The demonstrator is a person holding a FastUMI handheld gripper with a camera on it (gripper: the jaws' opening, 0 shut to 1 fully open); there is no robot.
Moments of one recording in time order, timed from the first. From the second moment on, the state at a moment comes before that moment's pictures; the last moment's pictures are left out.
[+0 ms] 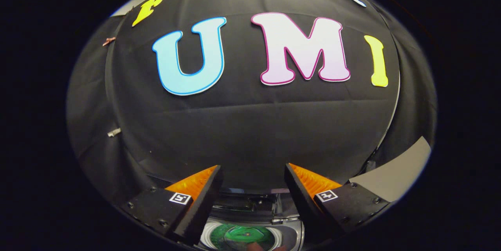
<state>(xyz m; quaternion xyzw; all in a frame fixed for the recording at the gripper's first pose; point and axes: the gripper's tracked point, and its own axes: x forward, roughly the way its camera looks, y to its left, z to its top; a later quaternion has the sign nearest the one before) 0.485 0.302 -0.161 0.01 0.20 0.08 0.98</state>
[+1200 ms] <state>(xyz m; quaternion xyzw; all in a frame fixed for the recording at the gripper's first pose) 0.421 0.287 -0.205 0.00 0.24 0.11 0.96</state>
